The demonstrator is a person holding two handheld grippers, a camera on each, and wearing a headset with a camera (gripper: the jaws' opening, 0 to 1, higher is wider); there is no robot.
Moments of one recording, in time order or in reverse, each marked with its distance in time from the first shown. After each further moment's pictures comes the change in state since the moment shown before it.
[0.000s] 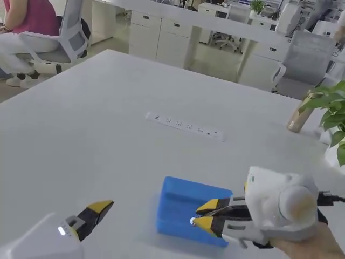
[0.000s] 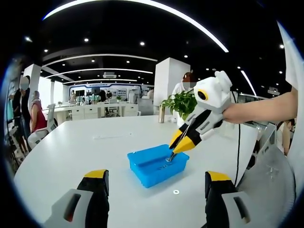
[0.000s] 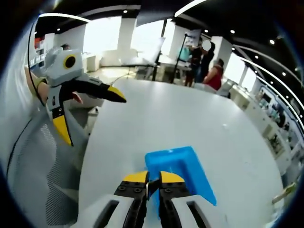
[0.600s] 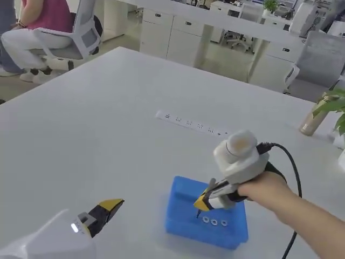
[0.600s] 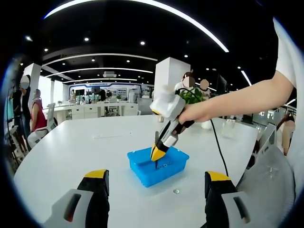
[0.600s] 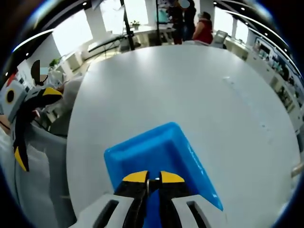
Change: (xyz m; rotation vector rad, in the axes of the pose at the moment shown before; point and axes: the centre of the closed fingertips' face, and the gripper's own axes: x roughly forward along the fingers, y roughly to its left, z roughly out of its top) left arm 0.000 0.001 -0.002 -0.003 0.008 -0.003; right arm 0.070 -0.033 -0.022 0.239 0.263 0.090
